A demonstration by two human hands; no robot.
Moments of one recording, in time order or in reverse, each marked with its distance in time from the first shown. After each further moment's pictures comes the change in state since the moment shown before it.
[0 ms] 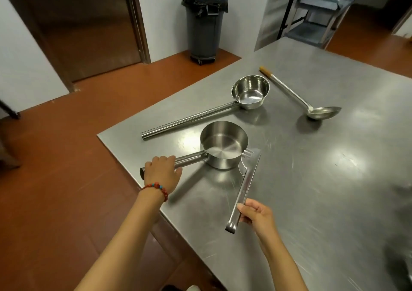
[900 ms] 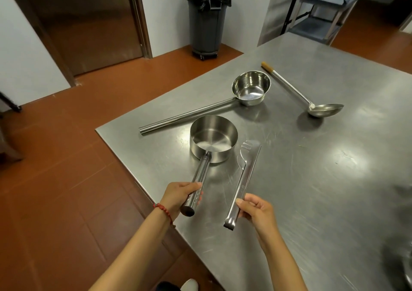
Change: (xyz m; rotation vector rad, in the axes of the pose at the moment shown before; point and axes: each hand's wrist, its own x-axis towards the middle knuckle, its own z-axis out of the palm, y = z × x) left_hand -0.047 0.034 0.034 -1.471 -0.388 -0.457; right_hand -0.005 -0.012 -0.005 0.033 -0.044 -0.045
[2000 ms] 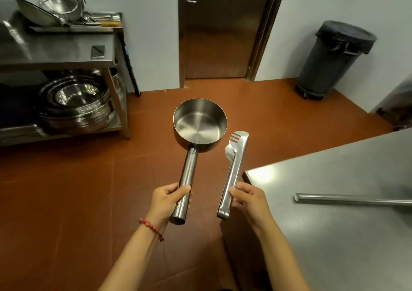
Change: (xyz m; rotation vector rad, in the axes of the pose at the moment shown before) left_hand 0.008 0.094 -0.445 -0.278 0.447 0.327; right_hand 0.089 -0.023 0.490 -0.164 -0.534 0.054
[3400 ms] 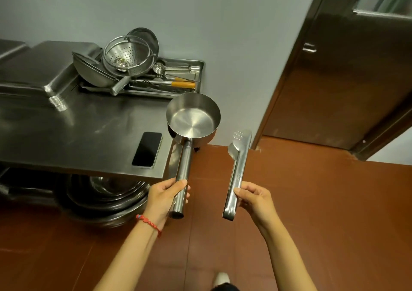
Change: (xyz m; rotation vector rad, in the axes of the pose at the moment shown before) left_hand 0.757 0.355 -0.241 -0.252 0.387 0.061; right_hand 0.816 -0.242 0.411 -0.042 -0.447 -0.030
